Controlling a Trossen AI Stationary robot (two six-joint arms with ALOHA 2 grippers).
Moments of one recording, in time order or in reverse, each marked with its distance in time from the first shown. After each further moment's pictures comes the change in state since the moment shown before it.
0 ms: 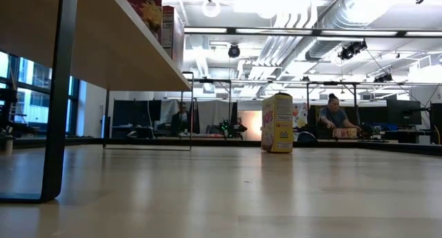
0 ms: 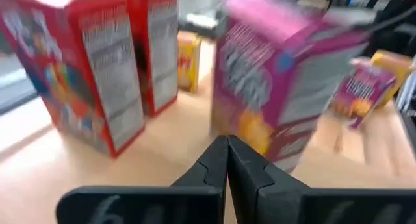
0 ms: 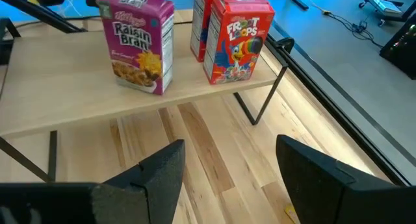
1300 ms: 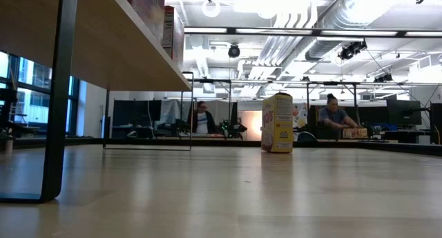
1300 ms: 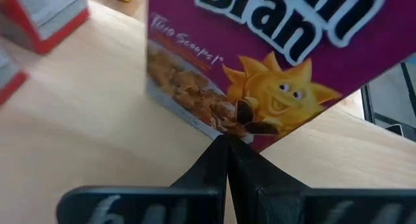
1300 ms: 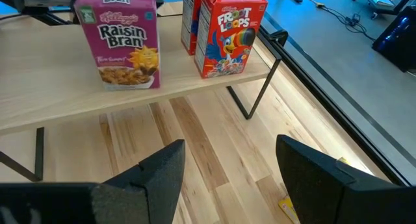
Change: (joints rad) left arm 0.367 0.055 0.000 0.187 0.693 0.229; right arm -0.020 0.010 0.000 -0.026 -0.002 0.019
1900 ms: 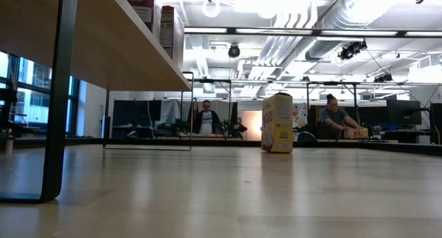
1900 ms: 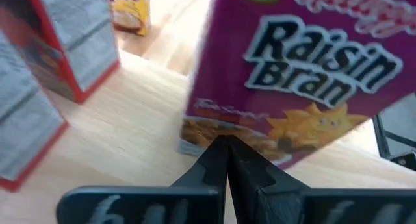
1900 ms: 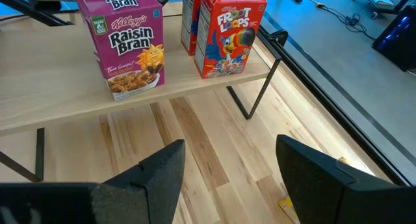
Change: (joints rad) left arm 0.057 -0.029 0.000 0.044 -0.037 0.085; right arm 0.000 -0.001 0.000 0.000 0.000 0.004
